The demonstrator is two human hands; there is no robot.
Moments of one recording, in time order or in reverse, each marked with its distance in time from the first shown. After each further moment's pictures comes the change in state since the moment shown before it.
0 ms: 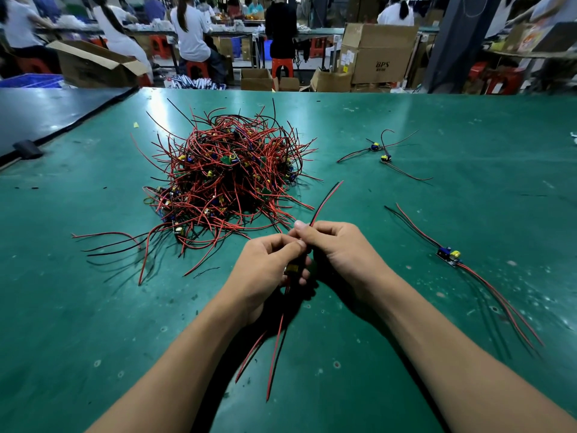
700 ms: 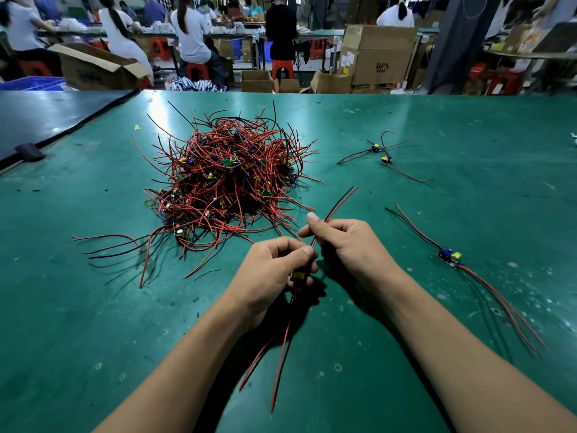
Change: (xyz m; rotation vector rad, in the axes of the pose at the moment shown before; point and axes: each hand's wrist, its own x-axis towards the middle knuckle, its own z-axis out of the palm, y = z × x) left_hand -0.006 0.001 0.002 0.052 -0.062 0.001; right_hand -0.002 -0.010 -0.007 -0.086 0.099 -0.045
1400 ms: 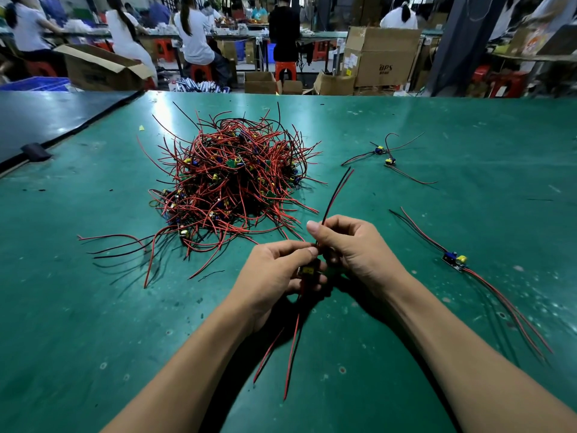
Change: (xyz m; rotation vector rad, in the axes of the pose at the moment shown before) left_hand 0.002 -0.001 -0.001 -0.102 0.031 -0.037; right_hand -0.005 -0.003 0.000 0.017 -0.028 -0.058
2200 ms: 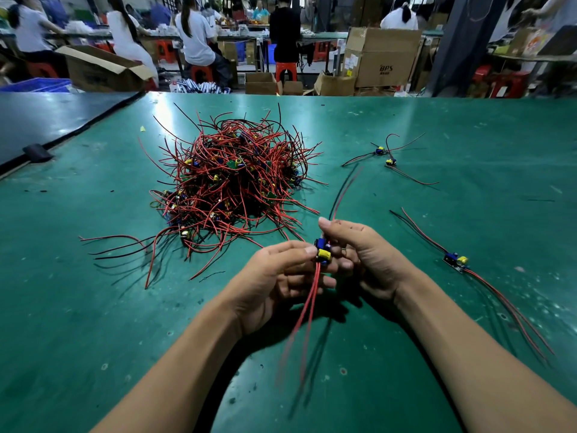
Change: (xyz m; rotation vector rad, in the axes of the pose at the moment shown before) left_hand -0.004 0.004 -0.011 -0.161 -0.217 -0.110; right_hand 0.001 -0.008 -0.008 0.187 -0.128 0.177
